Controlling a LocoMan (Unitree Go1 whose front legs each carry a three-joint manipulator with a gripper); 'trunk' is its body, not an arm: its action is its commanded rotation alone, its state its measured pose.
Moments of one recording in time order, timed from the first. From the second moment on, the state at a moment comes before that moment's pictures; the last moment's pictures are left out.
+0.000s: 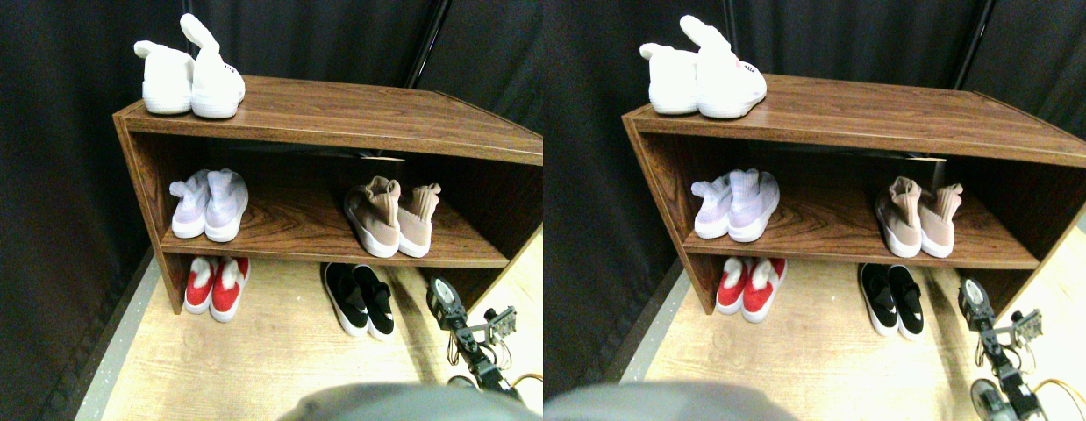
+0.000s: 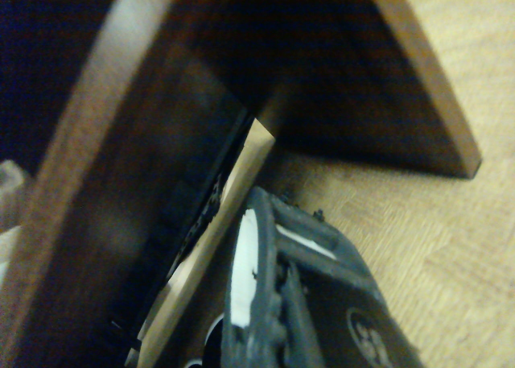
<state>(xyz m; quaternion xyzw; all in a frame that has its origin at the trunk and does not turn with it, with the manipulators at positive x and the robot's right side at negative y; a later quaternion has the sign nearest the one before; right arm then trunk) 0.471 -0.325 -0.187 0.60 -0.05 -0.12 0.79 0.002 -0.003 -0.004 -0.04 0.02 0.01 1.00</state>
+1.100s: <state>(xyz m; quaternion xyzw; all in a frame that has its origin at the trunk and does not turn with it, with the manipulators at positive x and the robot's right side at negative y) 0.360 -0.280 -0.115 0.59 -0.02 0.08 0.80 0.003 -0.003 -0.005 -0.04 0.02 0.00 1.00</state>
